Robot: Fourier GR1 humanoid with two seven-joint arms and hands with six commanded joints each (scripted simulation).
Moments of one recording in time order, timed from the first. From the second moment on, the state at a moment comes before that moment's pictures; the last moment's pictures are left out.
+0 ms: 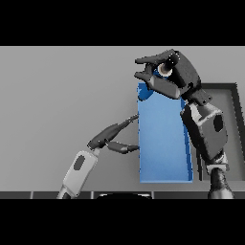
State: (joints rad) left arm -0.26 -0.05 -0.35 -1.52 -0.19 -0.40 0.12; right arm -0.99 -0.38 0.06 -1.71 -0.60 -0.01 0.49
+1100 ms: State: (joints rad) left arm -0.21 -0.04 -0.37 -1.55 -0.19 -0.41 0.09; right arm -0.27 -0.58 0.09 -1.78 -0.53 -0.29 0.61
